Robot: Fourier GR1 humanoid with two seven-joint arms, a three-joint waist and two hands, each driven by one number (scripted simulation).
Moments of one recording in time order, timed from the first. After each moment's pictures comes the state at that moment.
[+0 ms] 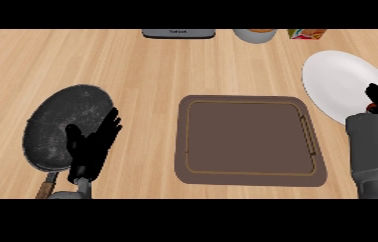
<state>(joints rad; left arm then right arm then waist) 0.00 0.13 -0.08 -1.40 0.13 0.04 0.20 -0.70 -0.26 -0.98 -0.66 1.36 -1.39 0.73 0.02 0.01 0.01</state>
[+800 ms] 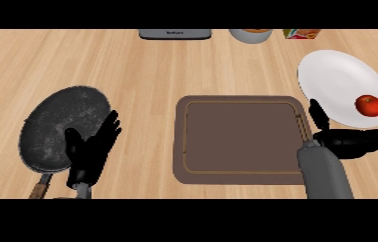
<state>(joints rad) 0.04 0.11 -0.09 -1.47 0.11 0.06 0.24 -0.36 -0.02 -0.41 -1.01 0.99 -1.46 0.71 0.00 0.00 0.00</state>
